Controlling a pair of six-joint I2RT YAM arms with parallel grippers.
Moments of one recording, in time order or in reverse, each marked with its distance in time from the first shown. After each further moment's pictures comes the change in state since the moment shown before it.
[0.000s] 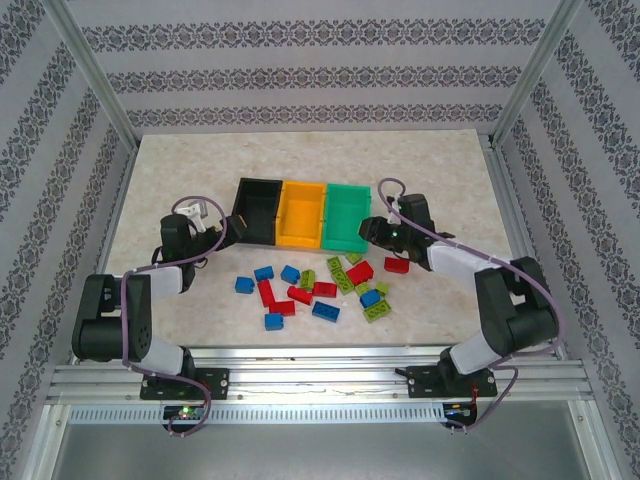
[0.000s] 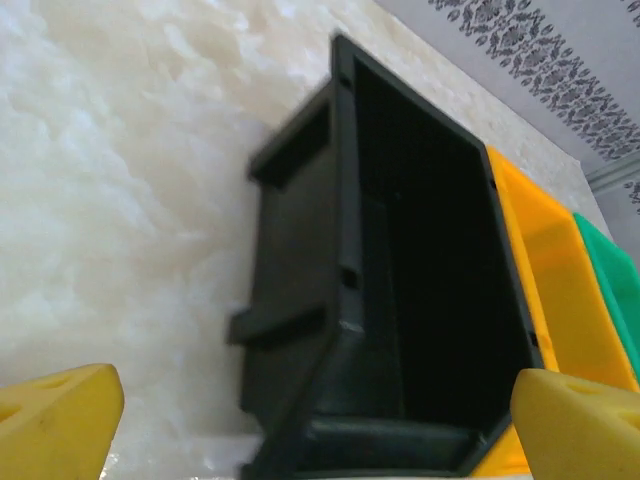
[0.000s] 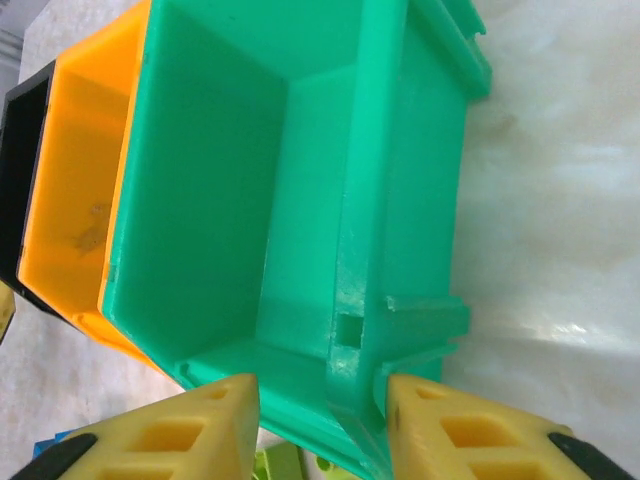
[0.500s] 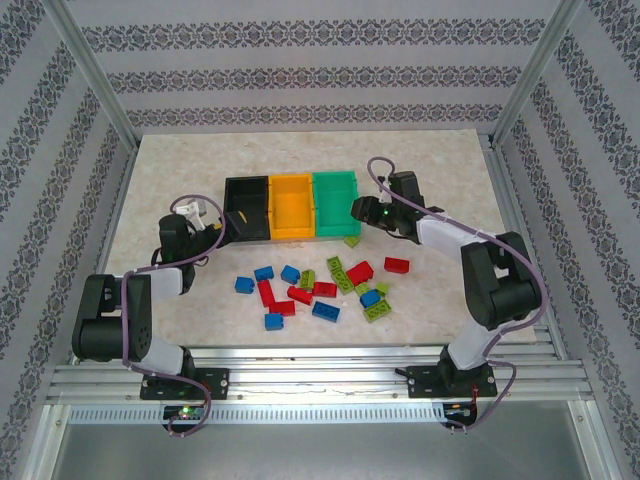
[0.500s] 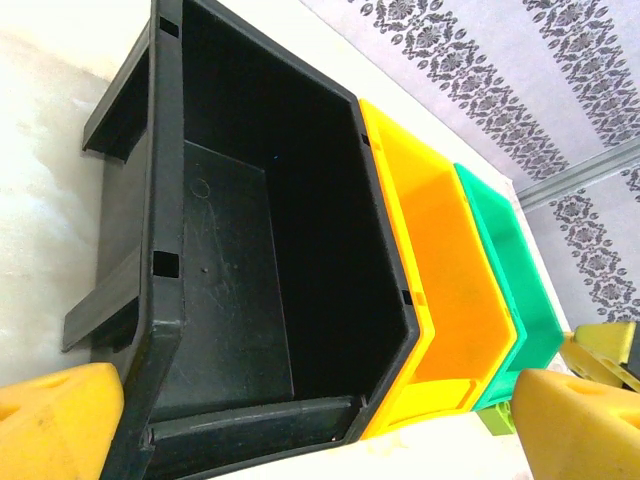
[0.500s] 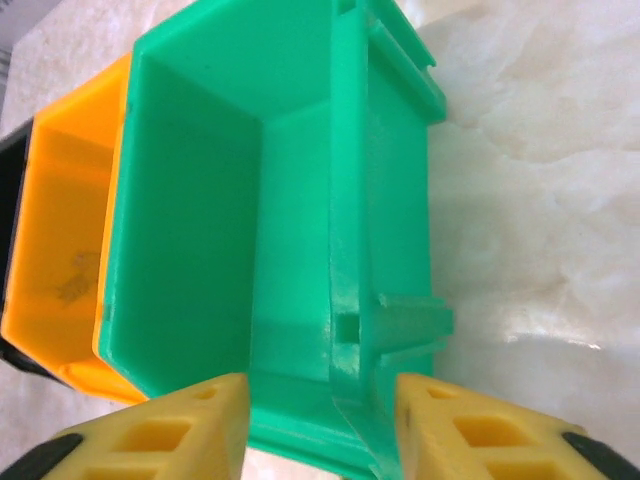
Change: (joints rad) left arm 0.000 0.001 -0.017 0.094 0.048 -0.077; right arm -0.015 0.137 0.229 -0.116 0.028 -0.072
